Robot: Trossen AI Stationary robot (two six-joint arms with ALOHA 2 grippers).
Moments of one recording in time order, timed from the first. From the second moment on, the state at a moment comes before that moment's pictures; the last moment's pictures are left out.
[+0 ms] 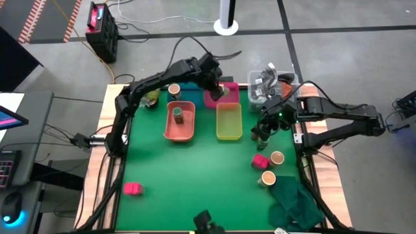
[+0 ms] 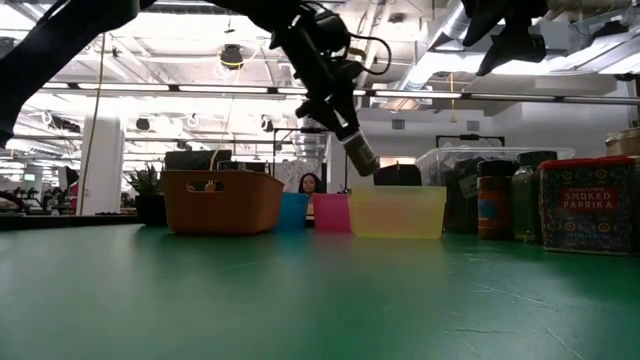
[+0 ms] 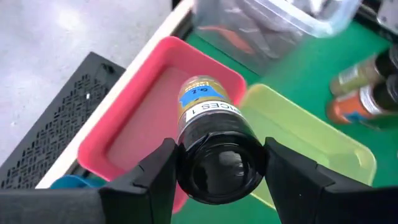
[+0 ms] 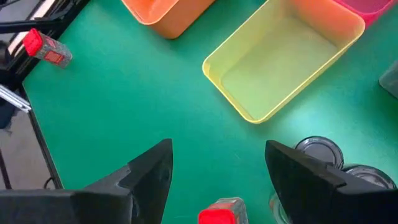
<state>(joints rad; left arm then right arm) 0.51 2.10 2.13 -0.88 0.07 -0.07 -0.07 1.05 1.14 -0.95 0.05 0.70</state>
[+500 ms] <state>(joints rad) 0.58 2.22 2.21 -0.88 0.11 -0.14 -0.07 1.05 1.14 -0.89 0.06 0.71</state>
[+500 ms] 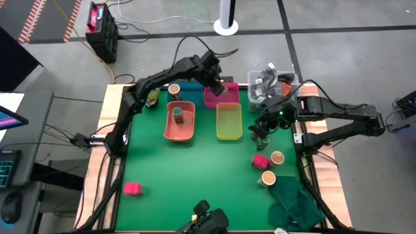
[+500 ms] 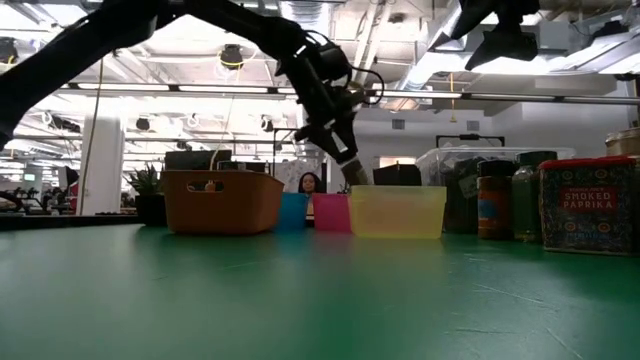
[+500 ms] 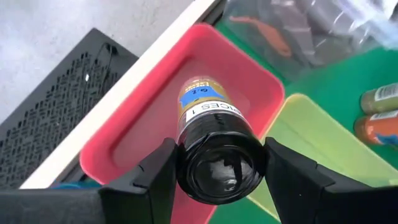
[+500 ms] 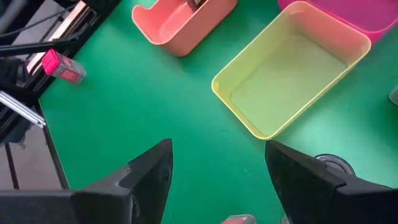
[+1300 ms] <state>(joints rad) 0.58 2.31 2.34 -1.13 0.08 -0.06 -0.07 1.05 1.14 -0.87 0.11 0.74</state>
